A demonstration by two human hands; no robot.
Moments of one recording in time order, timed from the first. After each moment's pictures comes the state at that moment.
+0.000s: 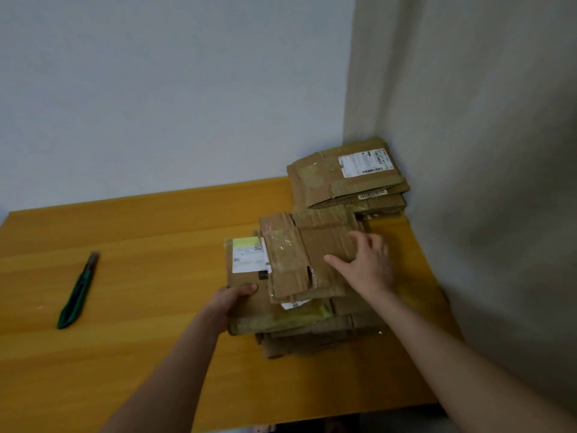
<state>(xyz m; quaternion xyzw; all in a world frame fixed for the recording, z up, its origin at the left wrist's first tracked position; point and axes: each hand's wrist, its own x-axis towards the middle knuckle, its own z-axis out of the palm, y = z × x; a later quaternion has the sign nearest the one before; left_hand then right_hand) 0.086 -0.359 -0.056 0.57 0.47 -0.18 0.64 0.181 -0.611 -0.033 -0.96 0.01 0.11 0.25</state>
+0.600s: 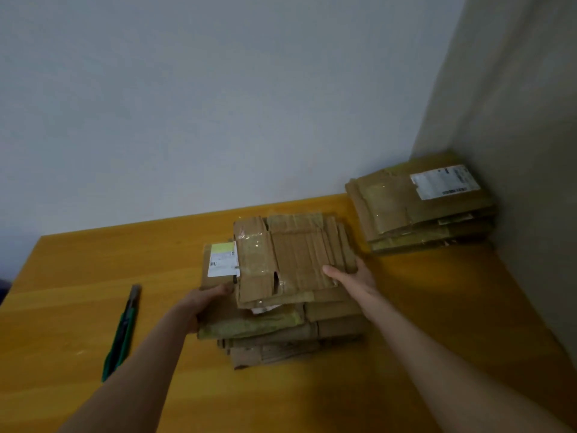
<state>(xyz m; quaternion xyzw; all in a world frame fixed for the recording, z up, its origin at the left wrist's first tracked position) 0.124 -0.143 -0.052 0.61 0.48 -0.20 0.59 0.222 -0.433 -0.075 -0.76 0.18 0.28 0.56</state>
